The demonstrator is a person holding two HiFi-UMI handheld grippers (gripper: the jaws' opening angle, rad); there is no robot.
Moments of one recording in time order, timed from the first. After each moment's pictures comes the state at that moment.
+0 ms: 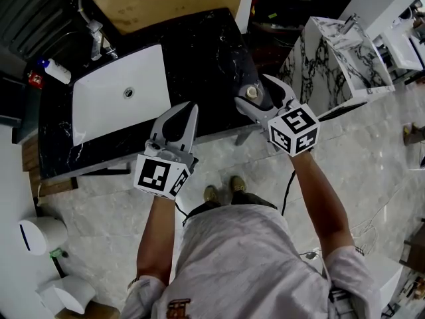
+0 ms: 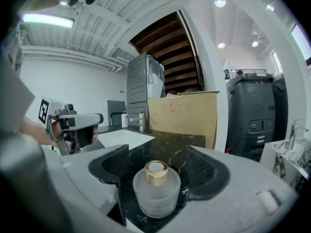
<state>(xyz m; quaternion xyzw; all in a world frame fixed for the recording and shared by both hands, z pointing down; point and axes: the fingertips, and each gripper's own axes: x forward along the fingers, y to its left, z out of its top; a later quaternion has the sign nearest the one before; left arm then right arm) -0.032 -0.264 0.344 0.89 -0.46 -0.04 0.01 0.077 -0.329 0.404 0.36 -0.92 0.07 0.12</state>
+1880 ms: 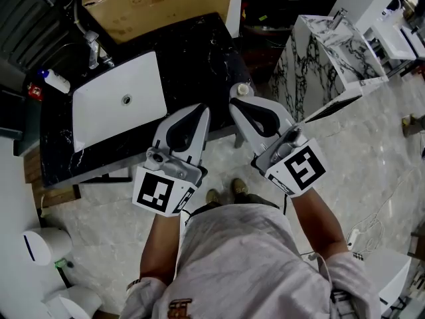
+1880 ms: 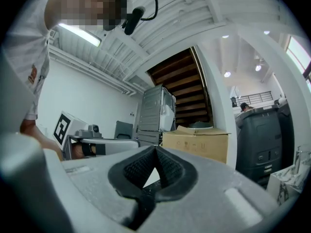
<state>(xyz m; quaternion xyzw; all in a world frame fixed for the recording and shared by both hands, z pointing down) 0.011 -0.221 0.271 0.91 -0.41 -0.09 -0.03 0.050 -0.226 0.275 0.34 -0.94 -0.07 -0.02</state>
